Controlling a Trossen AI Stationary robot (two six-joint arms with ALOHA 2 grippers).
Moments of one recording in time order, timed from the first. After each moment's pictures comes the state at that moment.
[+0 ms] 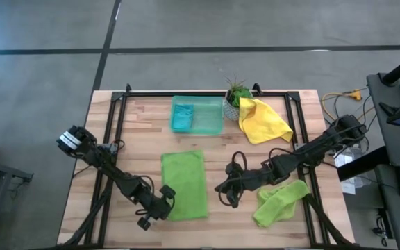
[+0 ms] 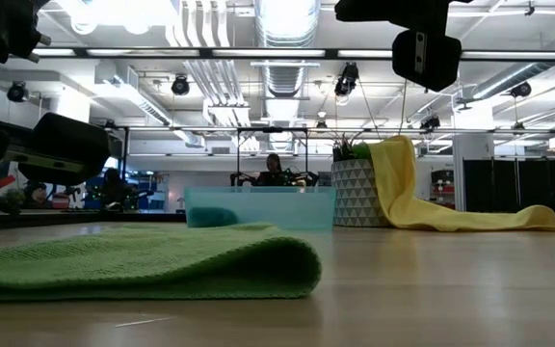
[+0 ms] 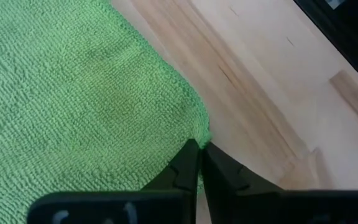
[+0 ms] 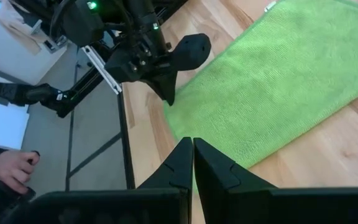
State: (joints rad) left arm -0.67 1.69 0.72 0.00 0.07 -0.10; right arm 0.46 1.51 0.94 0.04 0.24 0.92
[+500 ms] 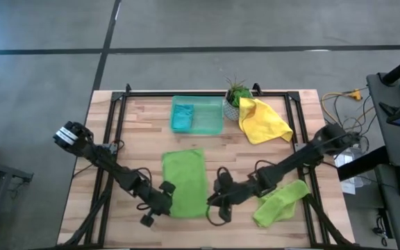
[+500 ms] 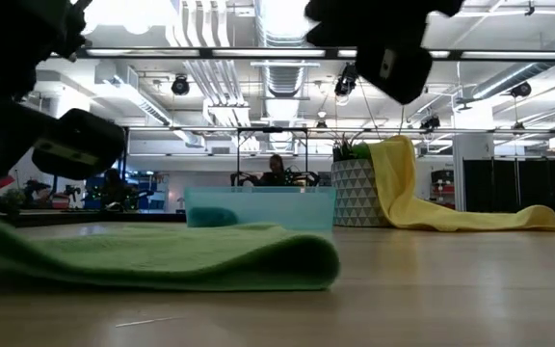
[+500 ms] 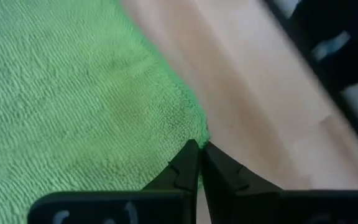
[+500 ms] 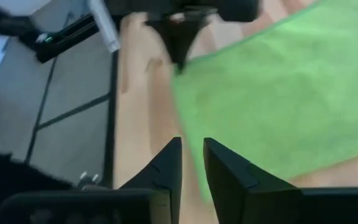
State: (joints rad) left arm -0.61 1.58 0.68 0.10 0.10 -0.23; right arm 0.49 1.73 1.08 0.05 0.20 0.71
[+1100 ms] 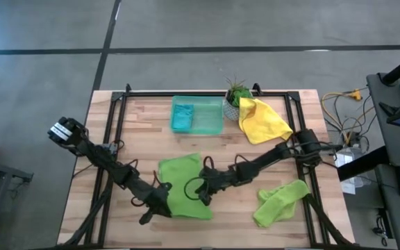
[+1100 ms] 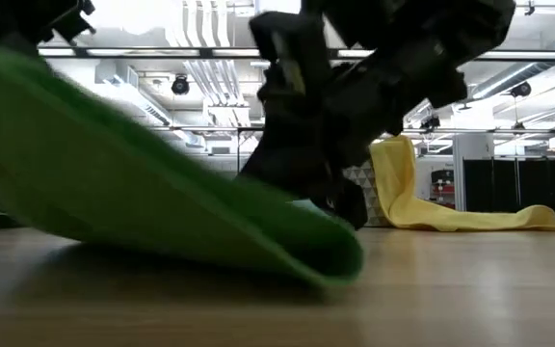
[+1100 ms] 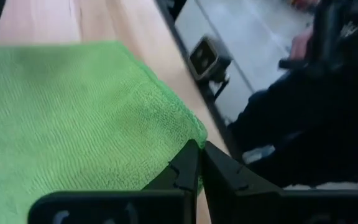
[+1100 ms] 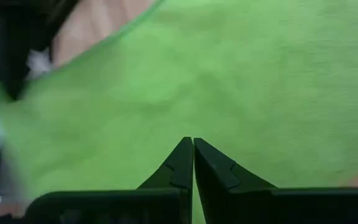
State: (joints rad) left arm -0.61 1.48 0.48 0.61 0.08 -0.55; right arm 0.30 2.03 1.08 0.32 0.03 0.92
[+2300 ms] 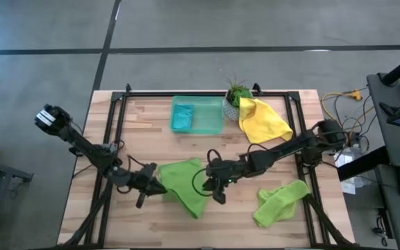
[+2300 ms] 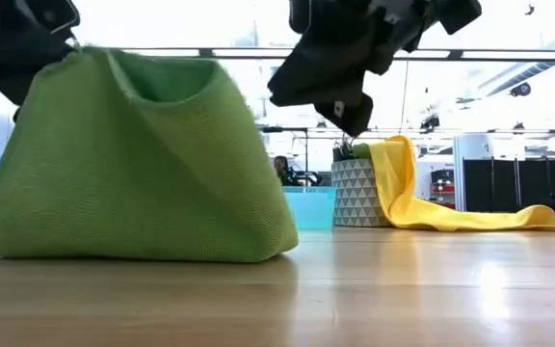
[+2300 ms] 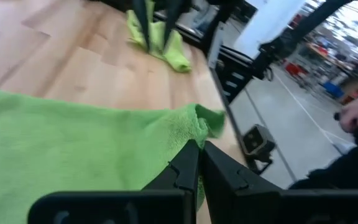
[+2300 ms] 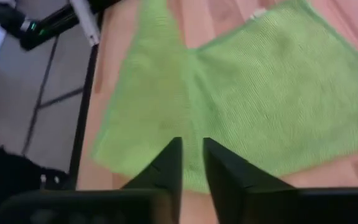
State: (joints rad) left arm -0.65 1.13 0.25 0.64 -0.36 -0.65; right arm 0.29 1.75 1.07 0.03 -0.06 0.54
